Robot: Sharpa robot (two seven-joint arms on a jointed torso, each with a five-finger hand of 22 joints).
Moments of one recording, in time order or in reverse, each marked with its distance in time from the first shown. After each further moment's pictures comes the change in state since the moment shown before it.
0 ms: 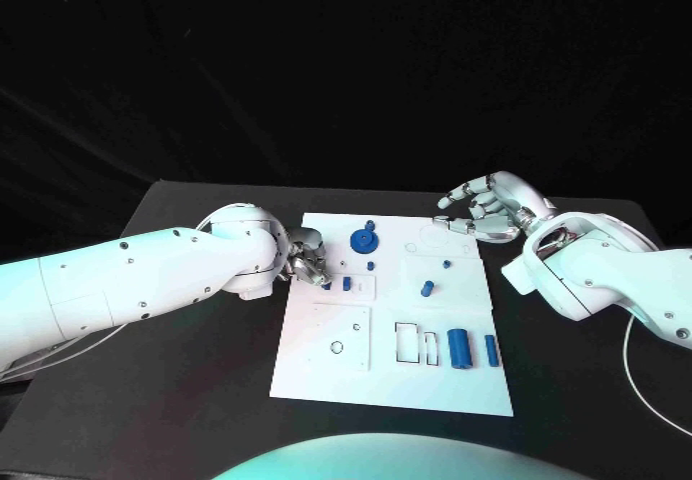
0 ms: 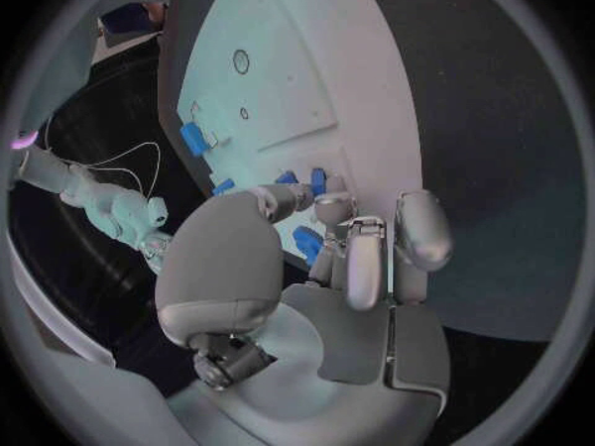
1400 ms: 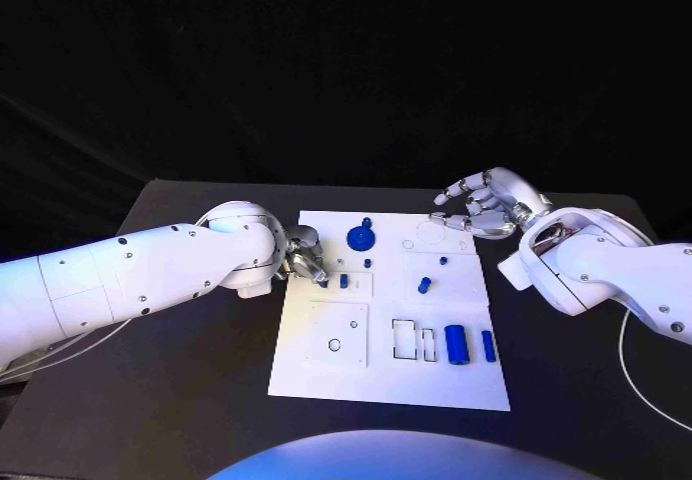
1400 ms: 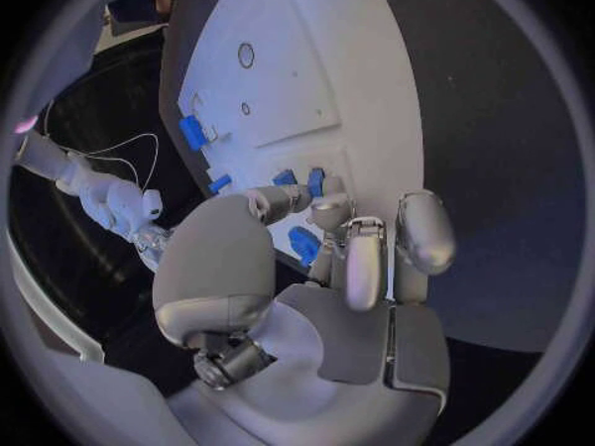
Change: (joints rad) left arm 0.001 0.017 0.001 -0.024 0.053 0.003 -0.026; left_hand -0.090 -0.017 0.065 -0.032 0.002 0.023 -0.009 0.027 0.021 0.034 -0.020 0.011 0.021 0.000 -0.015 0.000 0.000 -0.016 0.009 -0.009 0.000 0.009; right arm 0.000 -0.001 0.000 0.000 0.000 0.000 0.001; right_hand 0.000 0.000 0.003 -0.003 0.000 0.000 0.000 0.000 0.001 0.000 0.000 -0.004 0.000 0.000 0.000 0.000 0.000 0.000 0.000 0.000 -0.004 -0.001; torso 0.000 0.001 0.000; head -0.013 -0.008
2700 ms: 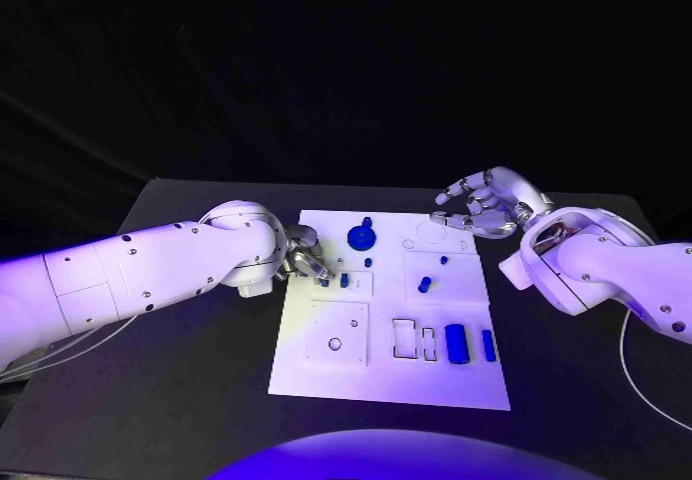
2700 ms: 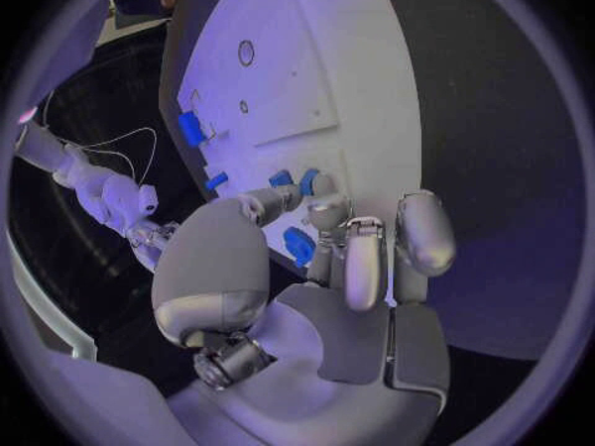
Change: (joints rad) left arm -0.001 0.011 -0.001 -0.025 0.031 0.004 -0.014; left_hand -0.089 -0.006 -0.100 0.039 -0.022 0.037 -0.030 -0.012 0.003 0.005 -0.006 0.000 0.003 0.000 -0.007 0.000 0.000 0.000 0.007 -0.007 0.000 -0.001; right arm 0.000 -0.001 0.000 0.000 0.002 -0.001 0.002; right_hand 0.000 0.000 0.003 0.003 0.000 0.000 0.000 0.004 0.000 0.000 0.000 0.000 0.000 0.000 0.000 -0.004 0.000 0.000 0.000 0.000 -0.005 0.001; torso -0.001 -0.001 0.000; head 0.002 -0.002
